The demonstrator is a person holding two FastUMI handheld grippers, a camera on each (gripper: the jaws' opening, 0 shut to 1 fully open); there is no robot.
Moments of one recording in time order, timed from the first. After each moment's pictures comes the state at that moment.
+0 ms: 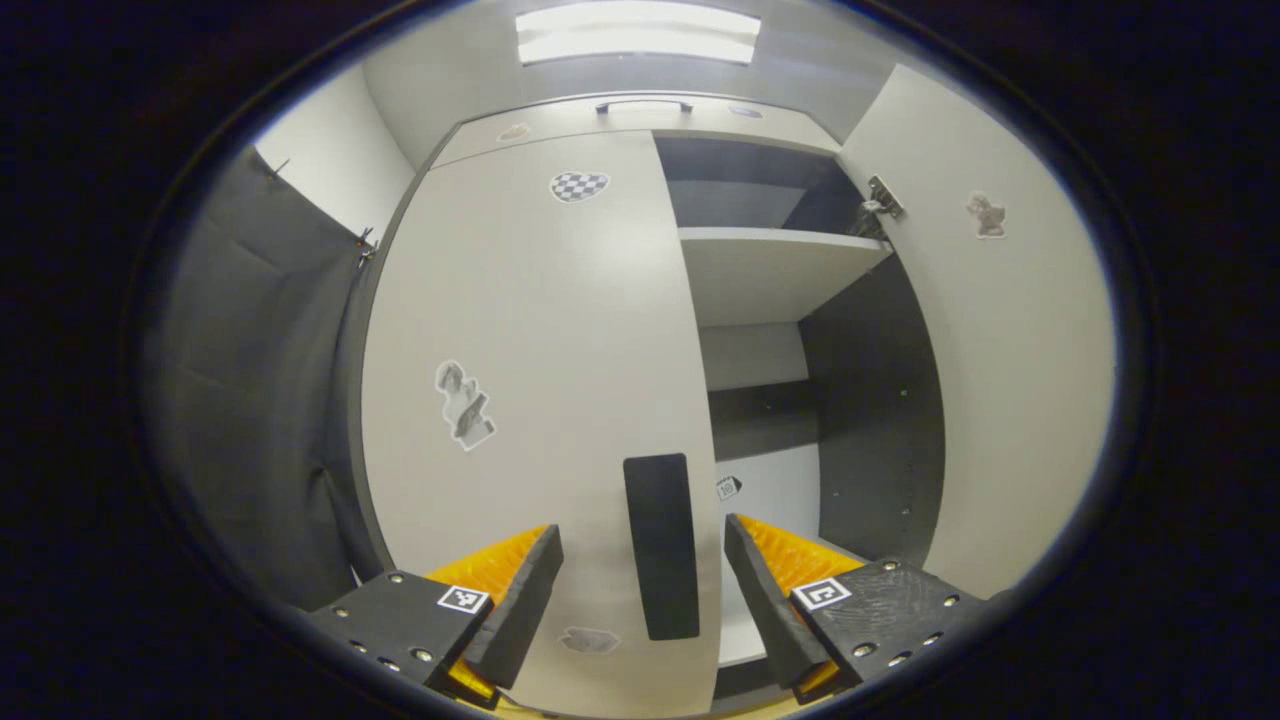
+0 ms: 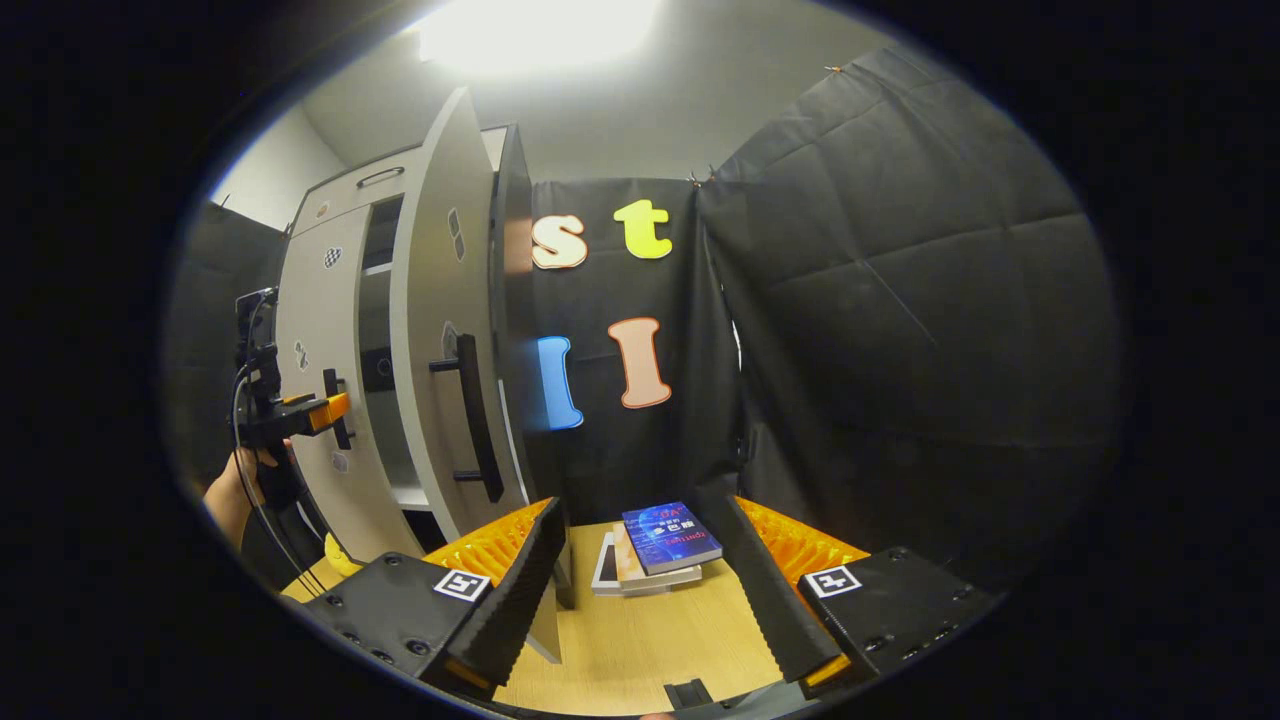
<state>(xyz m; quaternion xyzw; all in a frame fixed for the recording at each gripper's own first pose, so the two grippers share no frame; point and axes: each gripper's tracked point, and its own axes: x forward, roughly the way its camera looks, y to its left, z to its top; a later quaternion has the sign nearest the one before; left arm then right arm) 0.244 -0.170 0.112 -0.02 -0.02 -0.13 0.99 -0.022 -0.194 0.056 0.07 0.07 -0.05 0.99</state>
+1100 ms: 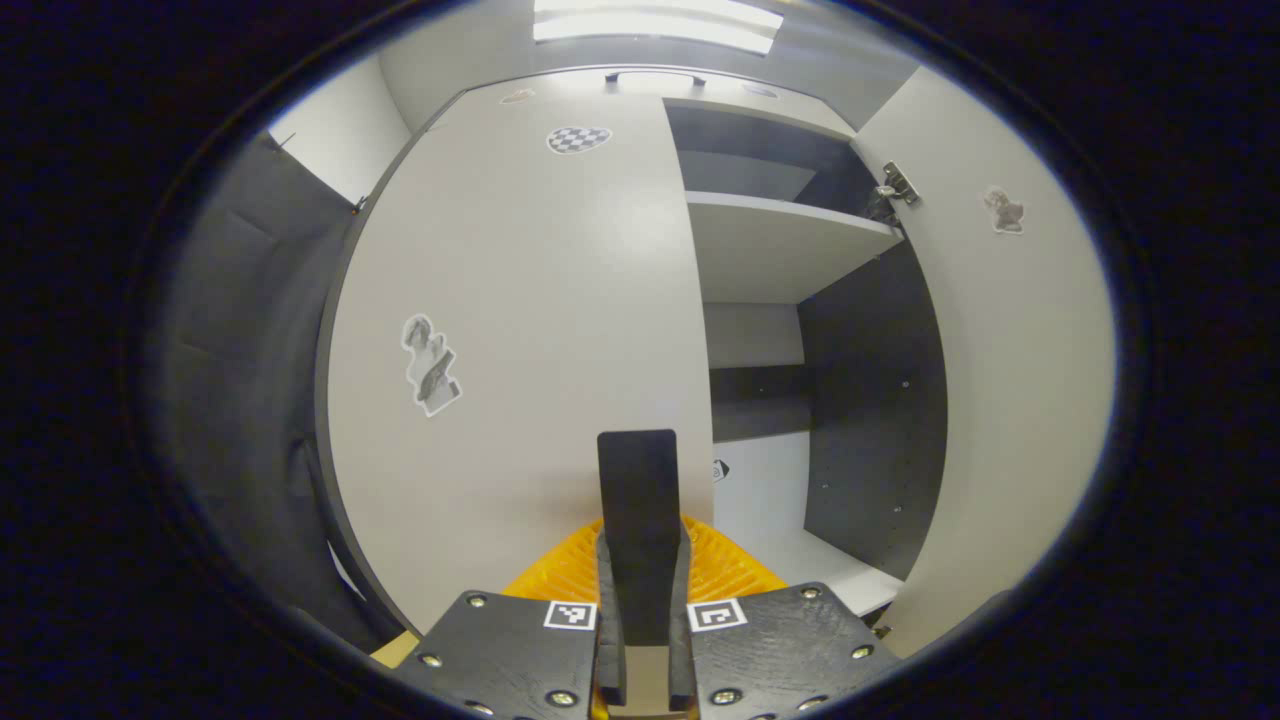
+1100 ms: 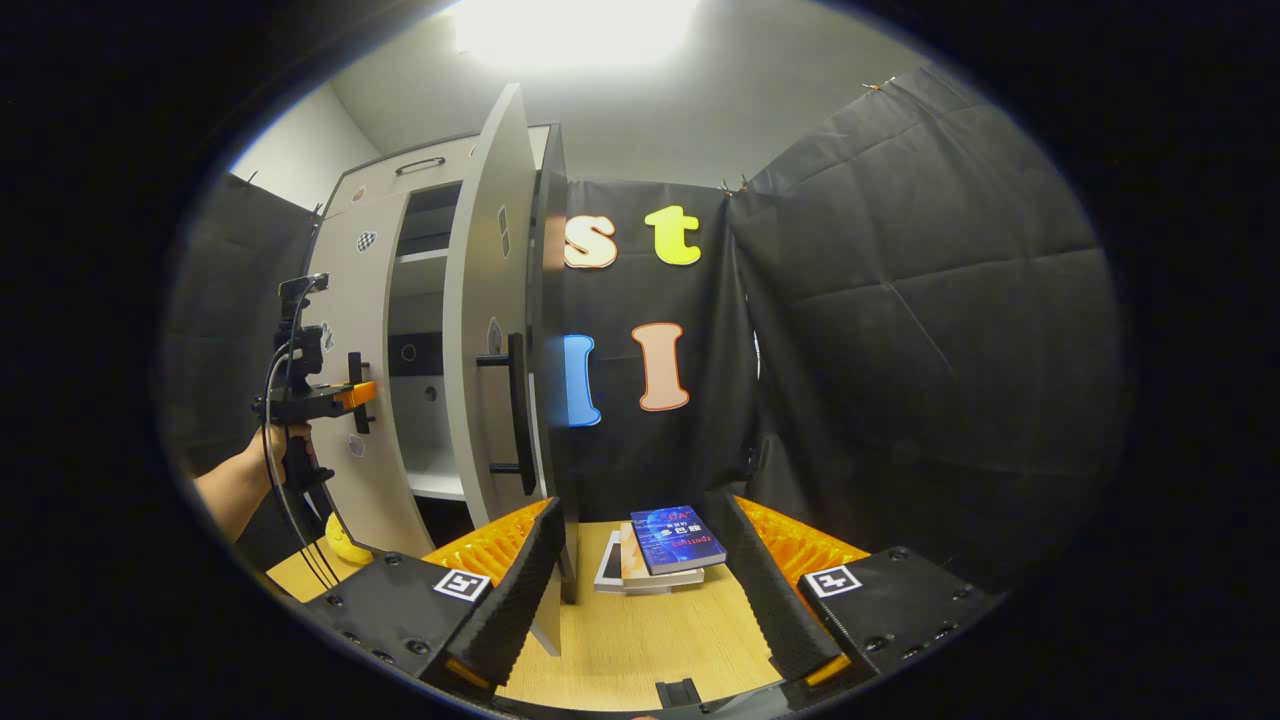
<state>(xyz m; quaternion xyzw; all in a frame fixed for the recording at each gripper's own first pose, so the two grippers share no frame) 0.251 -0.185 0.091 -0.04 0.02 -0.16 0.99 -0.035 -0.173 0.071 0.02 0.06 -0.02 1.00</state>
